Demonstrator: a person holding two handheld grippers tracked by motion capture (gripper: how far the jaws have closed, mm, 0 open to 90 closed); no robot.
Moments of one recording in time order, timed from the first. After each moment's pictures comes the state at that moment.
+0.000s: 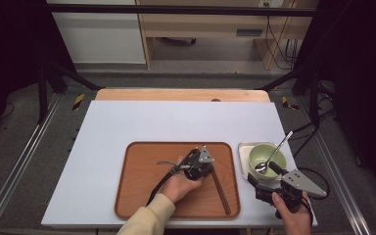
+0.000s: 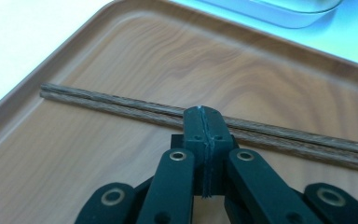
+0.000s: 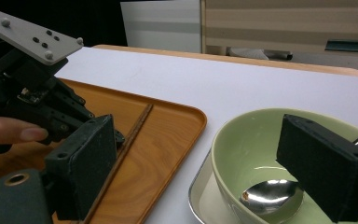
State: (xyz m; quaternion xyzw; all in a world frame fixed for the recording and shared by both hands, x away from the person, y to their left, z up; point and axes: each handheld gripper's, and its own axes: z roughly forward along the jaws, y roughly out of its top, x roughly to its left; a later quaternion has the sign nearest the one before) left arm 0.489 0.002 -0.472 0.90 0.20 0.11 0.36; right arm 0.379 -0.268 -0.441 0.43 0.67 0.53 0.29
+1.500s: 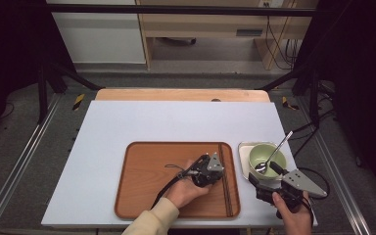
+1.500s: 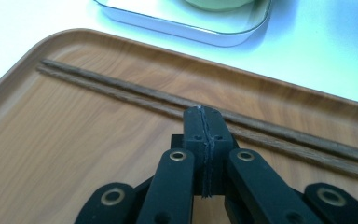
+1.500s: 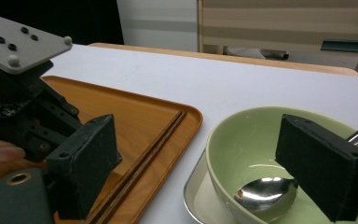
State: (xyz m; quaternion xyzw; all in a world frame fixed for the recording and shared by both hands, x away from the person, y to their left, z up) left arm 0.470 -0.013 -0.465 0.91 0.15 0.10 0.38; right arm 0.378 -0.269 -0.441 0.44 0.67 0.53 0.29
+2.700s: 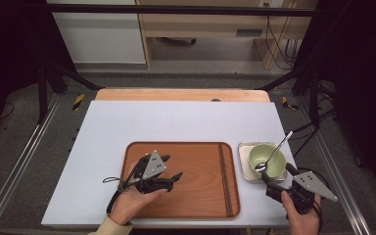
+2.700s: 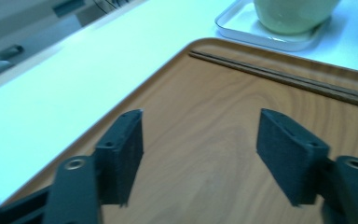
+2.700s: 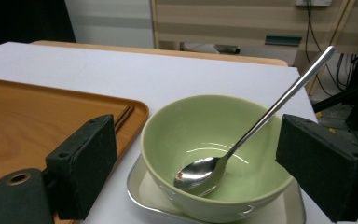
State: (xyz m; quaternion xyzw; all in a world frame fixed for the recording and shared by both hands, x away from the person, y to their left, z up) left arm 0.430 0.130 -0.424 0.83 0.23 0.22 0.46; right arm 0.370 -0.291 -0.438 0.49 0.63 0.48 0.35
